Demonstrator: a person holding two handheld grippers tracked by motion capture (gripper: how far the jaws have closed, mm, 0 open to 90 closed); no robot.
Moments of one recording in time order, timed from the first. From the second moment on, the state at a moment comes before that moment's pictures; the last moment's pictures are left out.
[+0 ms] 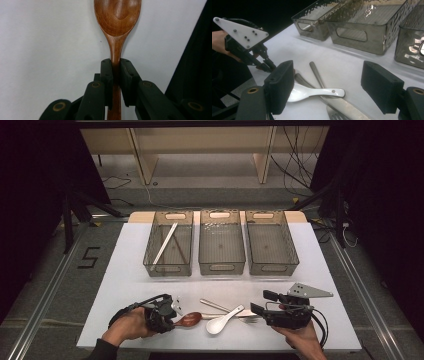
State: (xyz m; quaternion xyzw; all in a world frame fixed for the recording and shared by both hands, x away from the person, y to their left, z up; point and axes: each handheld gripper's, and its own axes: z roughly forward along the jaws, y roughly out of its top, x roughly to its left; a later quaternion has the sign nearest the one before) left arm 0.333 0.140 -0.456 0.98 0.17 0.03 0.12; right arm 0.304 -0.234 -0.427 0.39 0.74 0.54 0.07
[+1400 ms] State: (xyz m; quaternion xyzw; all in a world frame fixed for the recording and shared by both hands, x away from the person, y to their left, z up) left arm 0.399 0.132 -0.390 0.89 0.30 0.09 0.34; right arm 0.304 -0.235 -0.427 0.39 0.74 0.54 0.07
